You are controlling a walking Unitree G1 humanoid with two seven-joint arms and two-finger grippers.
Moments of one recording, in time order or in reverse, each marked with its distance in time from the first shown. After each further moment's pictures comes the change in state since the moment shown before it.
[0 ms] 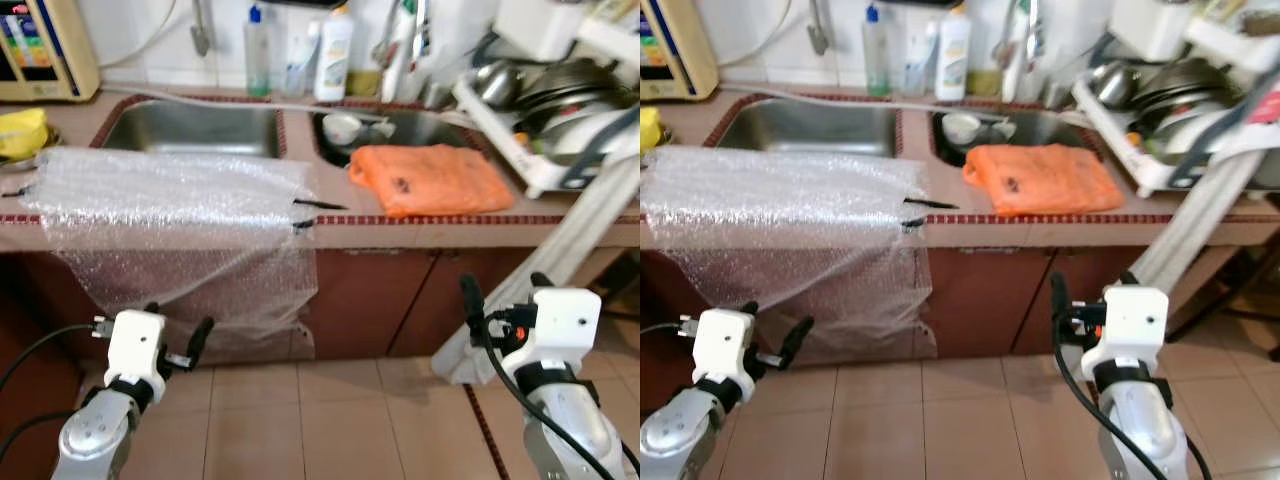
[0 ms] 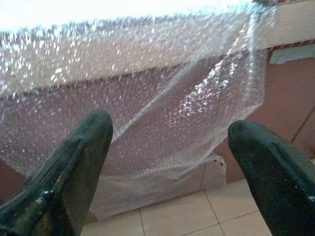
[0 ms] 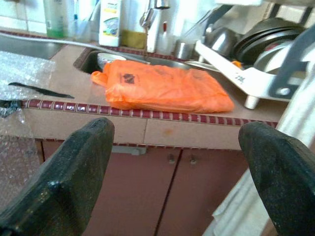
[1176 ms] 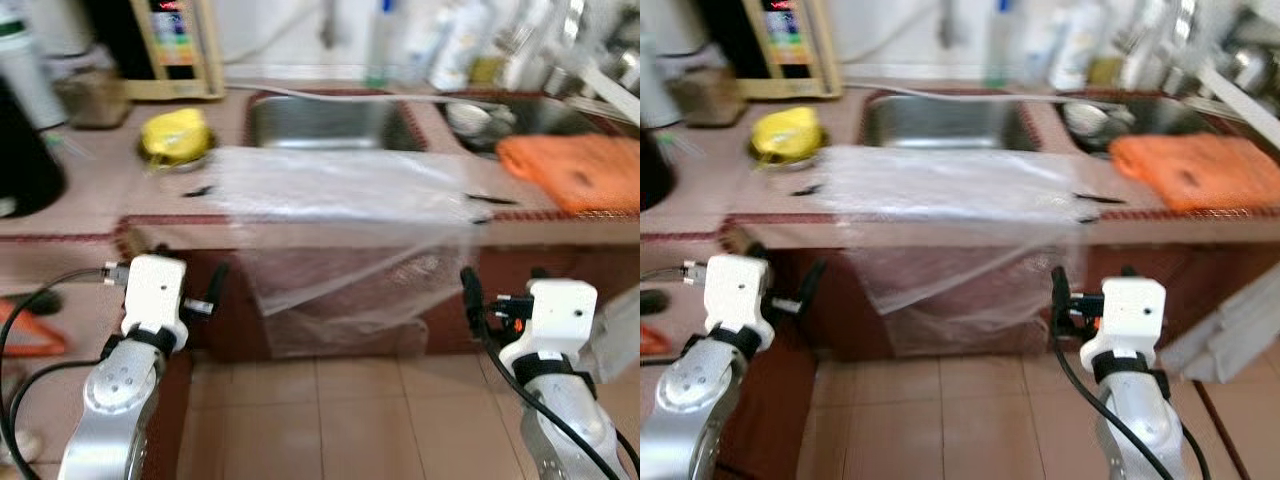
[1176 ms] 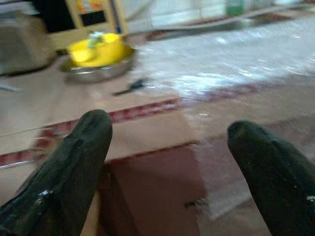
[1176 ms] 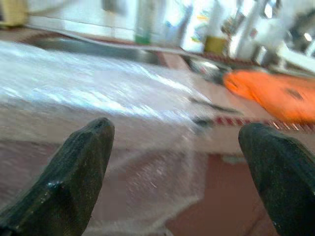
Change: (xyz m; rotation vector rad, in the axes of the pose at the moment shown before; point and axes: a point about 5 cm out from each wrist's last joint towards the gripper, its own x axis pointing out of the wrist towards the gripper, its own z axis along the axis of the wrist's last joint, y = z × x) left arm 0.018 -0.019 0.074 0.055 -0.201 0.071; right arm 0.011 0.002 0.004 -0.013 -0.015 -0.011
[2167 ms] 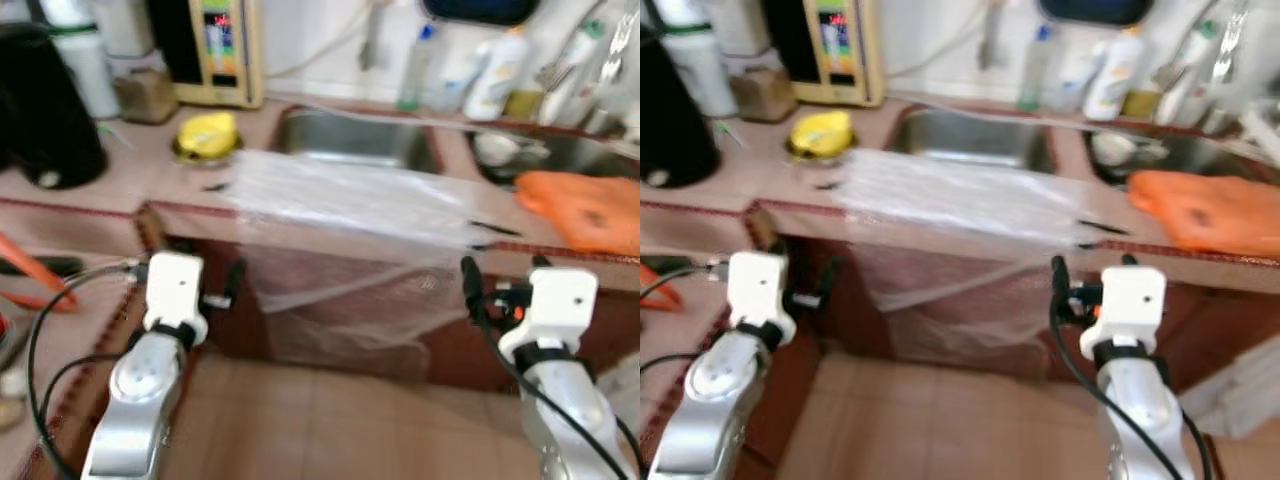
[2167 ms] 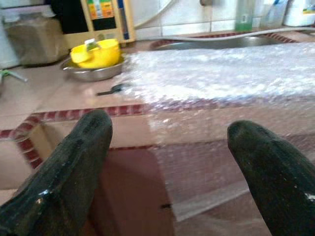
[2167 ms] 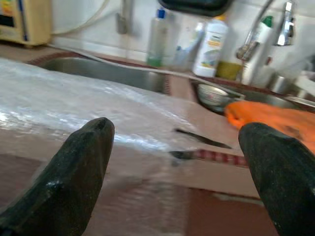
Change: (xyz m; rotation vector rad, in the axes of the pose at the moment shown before) left arm 0.014 -0.018 -0.005 -0.056 -0.009 -0.025; right arm 0.006 -0.004 0.006 -0.018 -0.023 -0.005
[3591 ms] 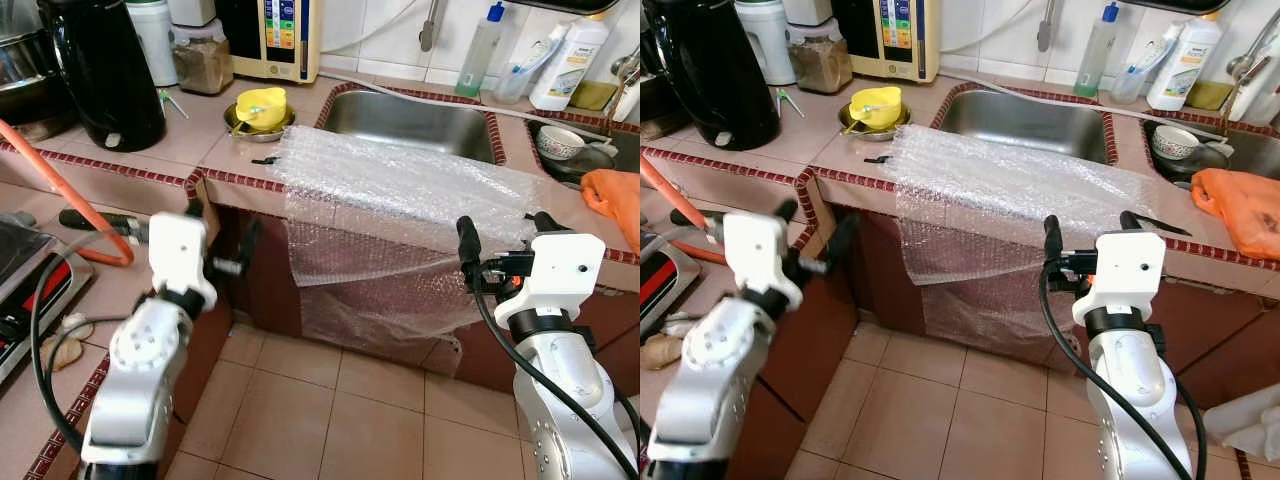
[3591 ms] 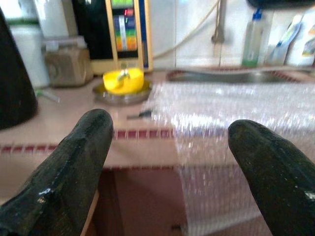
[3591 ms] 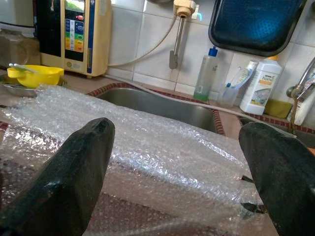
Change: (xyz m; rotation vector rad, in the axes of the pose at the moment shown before) left arm 0.016 -0.003 0.044 -0.057 -0.174 -0.109; right arm 0.012 0.013 0.035 -0.012 -0.131 0.018
